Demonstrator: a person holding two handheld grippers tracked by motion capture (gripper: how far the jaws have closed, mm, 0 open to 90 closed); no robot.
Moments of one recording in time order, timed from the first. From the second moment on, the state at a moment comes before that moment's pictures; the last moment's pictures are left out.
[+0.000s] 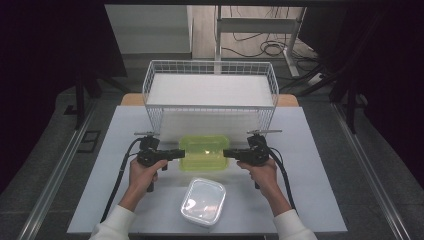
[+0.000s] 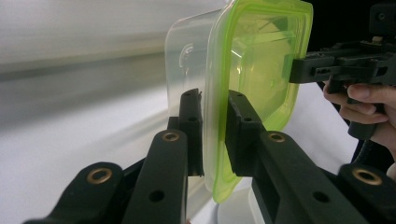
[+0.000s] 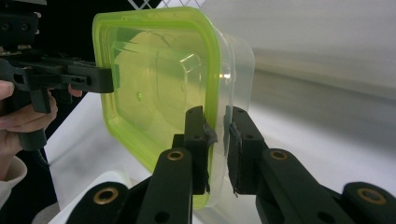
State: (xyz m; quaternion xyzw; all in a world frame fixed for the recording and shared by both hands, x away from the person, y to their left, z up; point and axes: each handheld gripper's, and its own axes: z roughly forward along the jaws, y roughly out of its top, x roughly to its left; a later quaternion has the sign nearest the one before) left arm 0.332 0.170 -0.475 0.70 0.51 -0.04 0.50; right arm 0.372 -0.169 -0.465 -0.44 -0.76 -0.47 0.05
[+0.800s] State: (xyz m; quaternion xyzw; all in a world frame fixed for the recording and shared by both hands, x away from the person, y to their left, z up) left arm 0.297 0.168 -0.414 0.72 0.43 0.06 0.55; right arm 0.345 -0.173 -0.409 -0.36 -0.77 -0.53 -0.03
